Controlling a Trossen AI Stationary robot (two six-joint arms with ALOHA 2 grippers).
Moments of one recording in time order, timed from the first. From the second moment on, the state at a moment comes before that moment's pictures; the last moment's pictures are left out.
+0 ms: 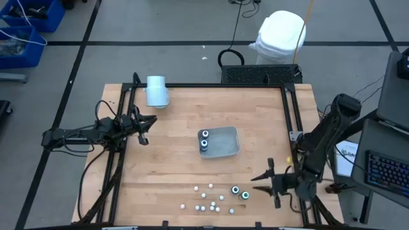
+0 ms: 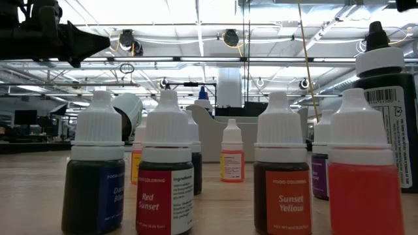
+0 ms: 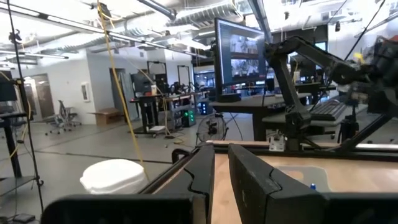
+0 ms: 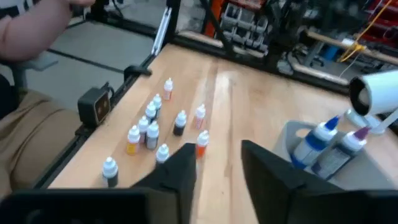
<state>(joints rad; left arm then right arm) 0.05 0.15 0.01 0.38 -0.26 0.15 1.02 1.23 0.58 0.16 0.89 0.19</state>
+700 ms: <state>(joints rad) 0.05 0.15 0.01 0.39 -0.26 0.15 0.99 1.50 0.58 0.37 0.73 0.31</state>
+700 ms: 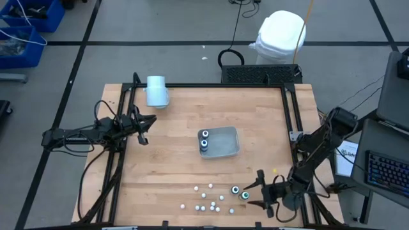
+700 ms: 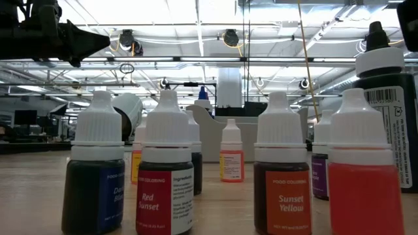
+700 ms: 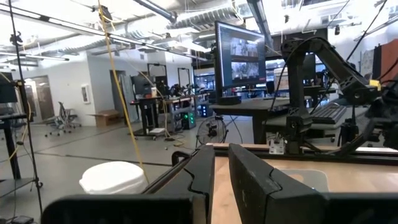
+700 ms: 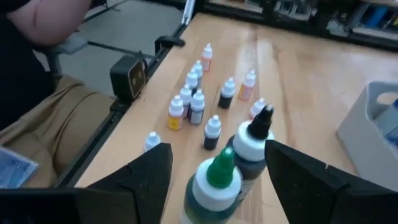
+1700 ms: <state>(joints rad) 0.05 0.15 0.01 0.39 -0.26 0.15 0.95 1.53 0.58 0.38 0.63 0.38</state>
